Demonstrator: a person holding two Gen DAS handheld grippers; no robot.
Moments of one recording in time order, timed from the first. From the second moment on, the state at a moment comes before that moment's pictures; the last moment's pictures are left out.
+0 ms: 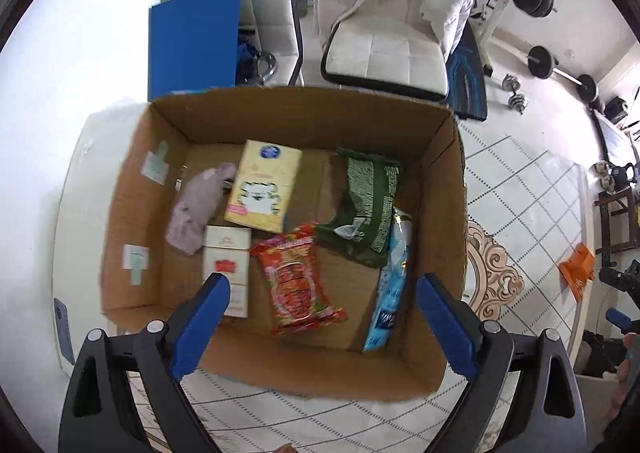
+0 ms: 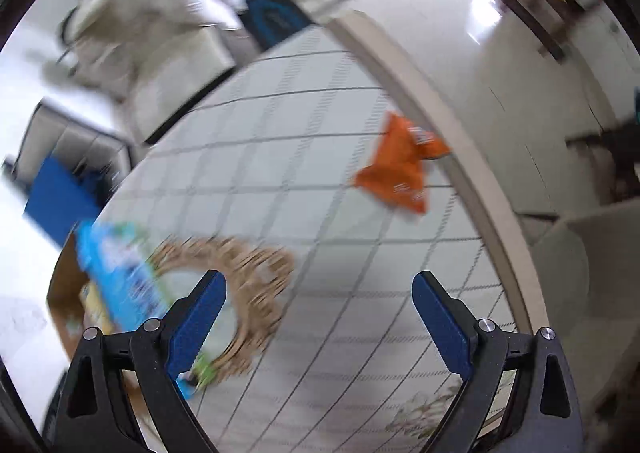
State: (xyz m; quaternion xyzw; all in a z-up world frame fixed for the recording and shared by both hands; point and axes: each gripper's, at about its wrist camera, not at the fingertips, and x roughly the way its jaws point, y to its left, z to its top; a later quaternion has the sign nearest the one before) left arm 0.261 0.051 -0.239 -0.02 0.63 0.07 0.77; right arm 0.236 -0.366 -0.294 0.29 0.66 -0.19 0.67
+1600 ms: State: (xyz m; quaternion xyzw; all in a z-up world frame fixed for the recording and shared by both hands) left arm 0.252 0.183 -0.247 0.00 0.67 0.06 0.74; right arm 0.269 0.014 -0.287 0.02 0.71 0.11 0.69
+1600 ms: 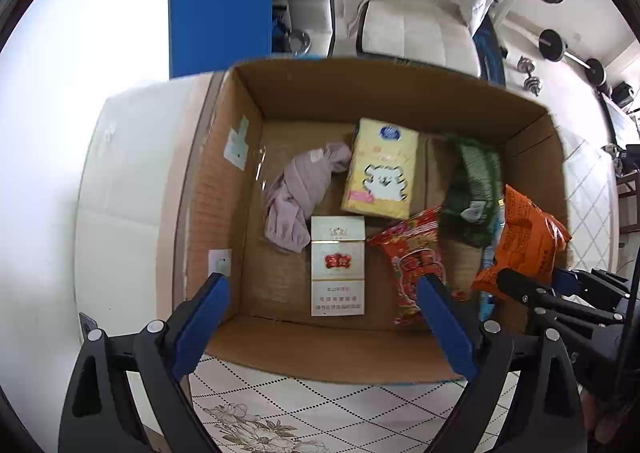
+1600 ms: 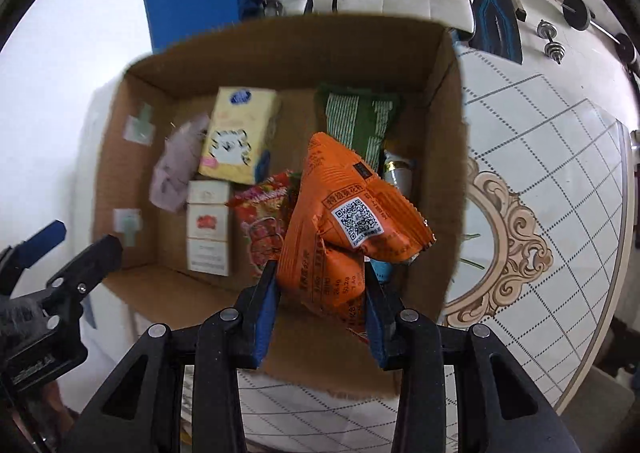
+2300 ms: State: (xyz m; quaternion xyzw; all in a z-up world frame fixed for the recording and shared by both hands) left arm 0.251 0.192 -0.279 -0.01 0.70 0.05 0.72; right arm 0.261 0.016 -0.340 0.02 0.76 0.14 0.63
